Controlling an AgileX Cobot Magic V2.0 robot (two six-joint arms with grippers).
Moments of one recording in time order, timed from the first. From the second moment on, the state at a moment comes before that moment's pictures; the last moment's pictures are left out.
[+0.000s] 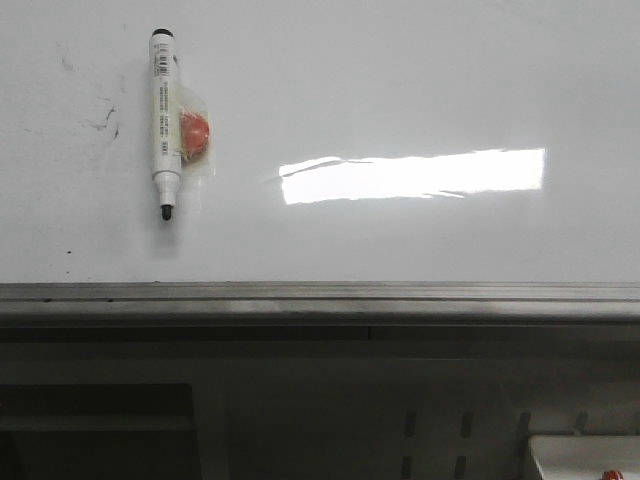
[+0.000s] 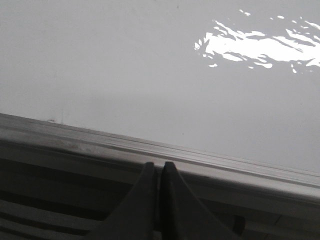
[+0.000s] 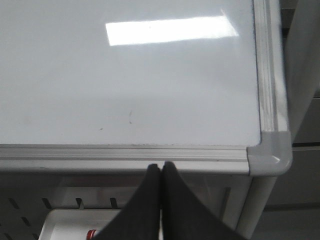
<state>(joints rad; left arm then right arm) 0.06 -0.01 0.00 0.10 0.35 -0.22 -0.06 -0.01 0.01 -0.02 0.33 0.00</state>
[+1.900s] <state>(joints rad) 0.06 -0.01 0.00 0.14 0.20 -0.22 -0.06 -0.01 0.01 -0.03 0.26 0.00</state>
